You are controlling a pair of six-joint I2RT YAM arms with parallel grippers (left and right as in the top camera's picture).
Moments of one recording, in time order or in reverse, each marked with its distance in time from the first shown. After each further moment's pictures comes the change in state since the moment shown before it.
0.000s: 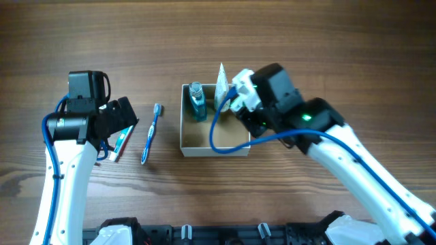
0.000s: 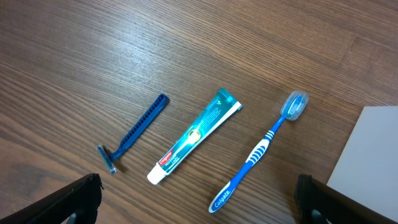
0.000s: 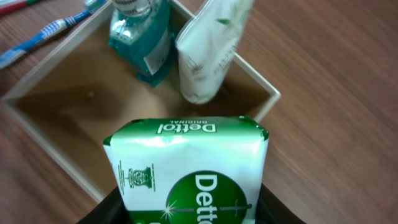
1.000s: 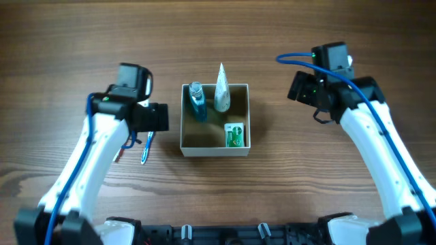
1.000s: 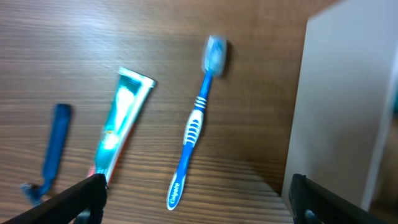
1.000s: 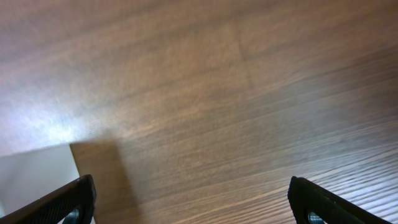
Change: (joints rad) left arm -0.219 0.185 0.002 0.045 0.084 0.134; right arm -0.418 0.048 -0.002 -0.090 0.214 0.649
